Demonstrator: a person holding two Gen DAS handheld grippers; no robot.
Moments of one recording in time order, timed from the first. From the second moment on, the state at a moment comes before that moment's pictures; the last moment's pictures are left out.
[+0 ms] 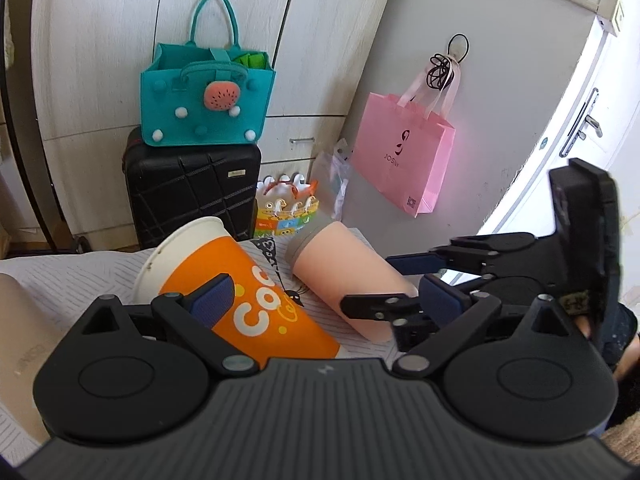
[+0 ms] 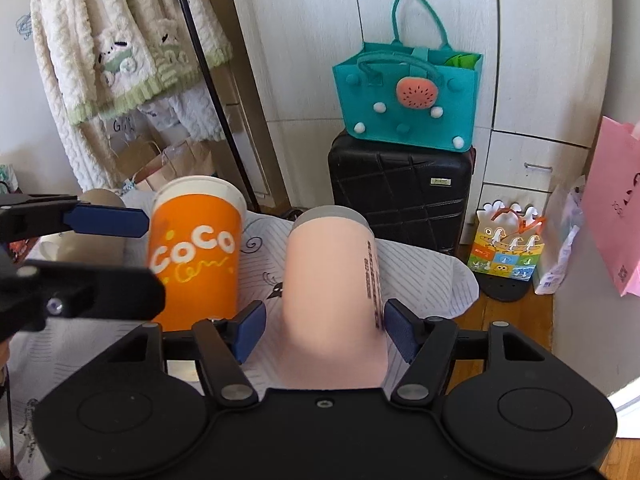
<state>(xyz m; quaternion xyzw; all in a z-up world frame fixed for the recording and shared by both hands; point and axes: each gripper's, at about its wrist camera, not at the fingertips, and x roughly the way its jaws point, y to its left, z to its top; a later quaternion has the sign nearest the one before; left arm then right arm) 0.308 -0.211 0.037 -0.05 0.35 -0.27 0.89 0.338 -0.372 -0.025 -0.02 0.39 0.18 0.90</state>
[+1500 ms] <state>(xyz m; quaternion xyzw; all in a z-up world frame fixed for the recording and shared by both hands) 0.160 -0.126 0.044 -0.01 0.32 -0.28 0.90 0.143 -0.307 -0.011 -0.09 0.33 0.11 0.93</state>
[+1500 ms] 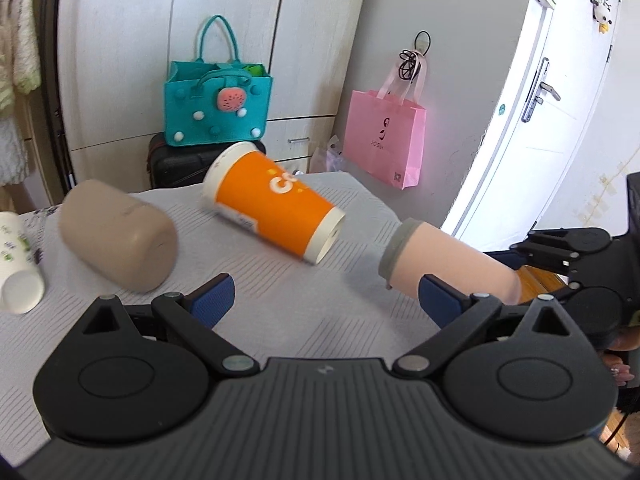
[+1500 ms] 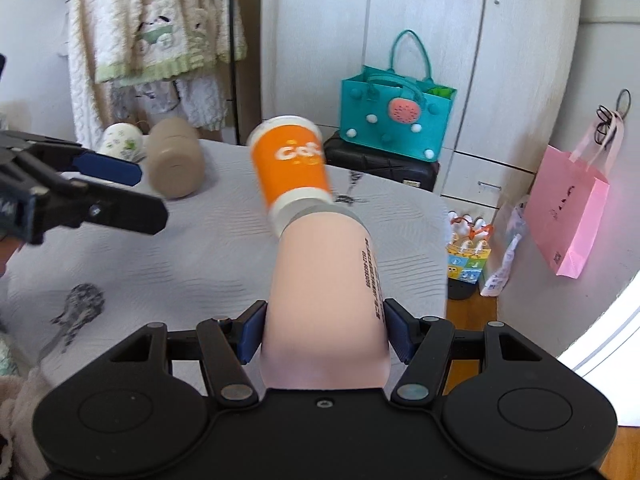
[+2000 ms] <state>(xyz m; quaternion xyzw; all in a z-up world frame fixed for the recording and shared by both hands) 0.138 -0.037 0.048 -0.05 0.32 -0.24 0.91 0.147 -0.190 -0.015 -0.12 0.32 0.21 0.92</state>
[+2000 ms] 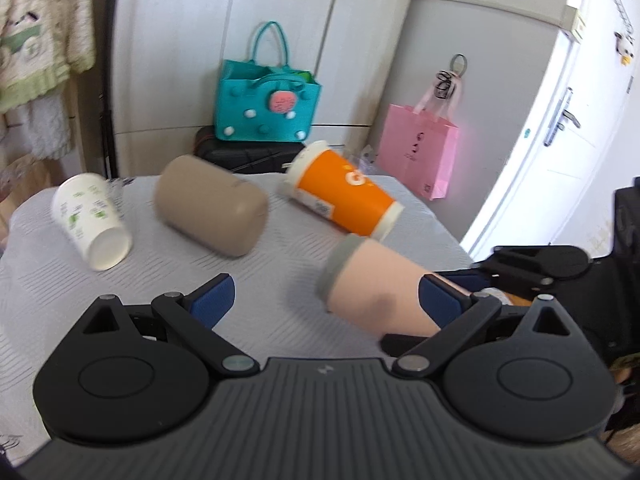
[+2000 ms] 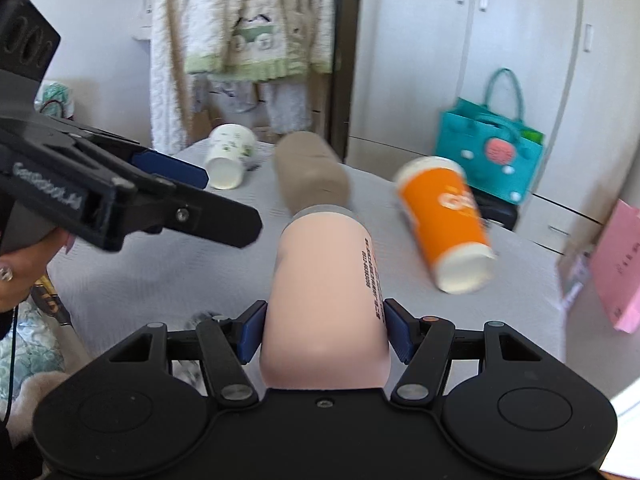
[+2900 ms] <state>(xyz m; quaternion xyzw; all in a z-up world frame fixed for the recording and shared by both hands) 0.177 -0.008 -0.003 -0.14 0.41 -0.26 0.86 0.187 -0.162 -0.037 -0.10 0.38 0.25 0.88</state>
